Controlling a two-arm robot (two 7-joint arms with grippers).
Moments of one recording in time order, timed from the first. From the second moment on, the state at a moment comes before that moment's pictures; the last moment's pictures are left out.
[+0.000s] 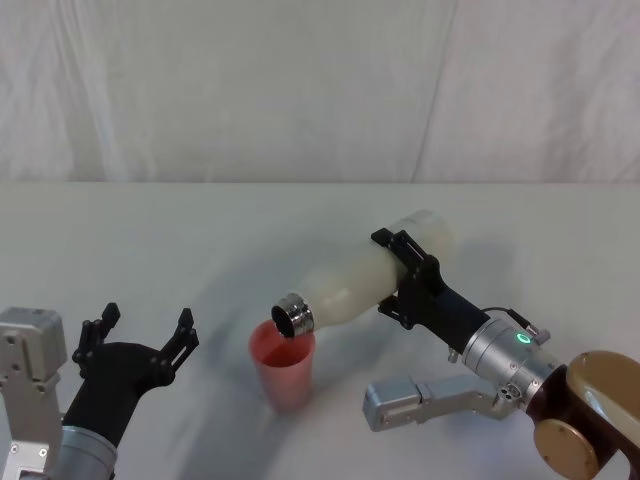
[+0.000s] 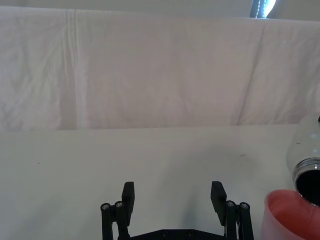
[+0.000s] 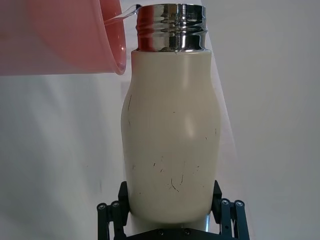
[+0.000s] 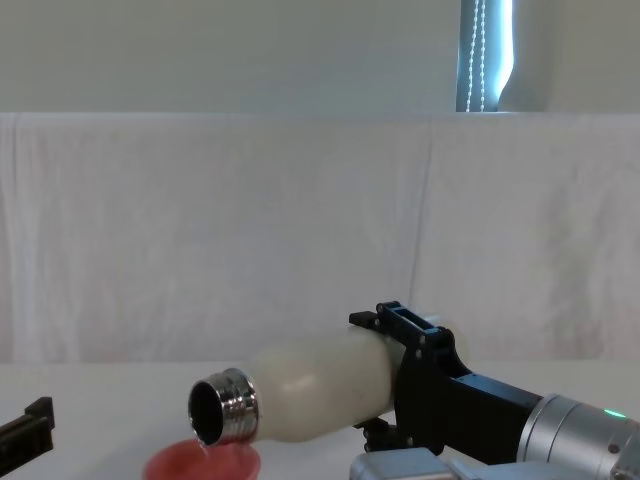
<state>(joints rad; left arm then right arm) 0.27 0.24 0.04 -1.85 -0.25 -0.02 -0.02 0.50 0.33 -0.77 -1.18 -0.97 -0.27 -0.24</state>
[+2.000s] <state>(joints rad) 0.27 0.24 0.04 -1.85 -0.25 -0.02 -0.02 0.51 0.33 -0.77 -1.18 -0.97 -0.27 -0.25</state>
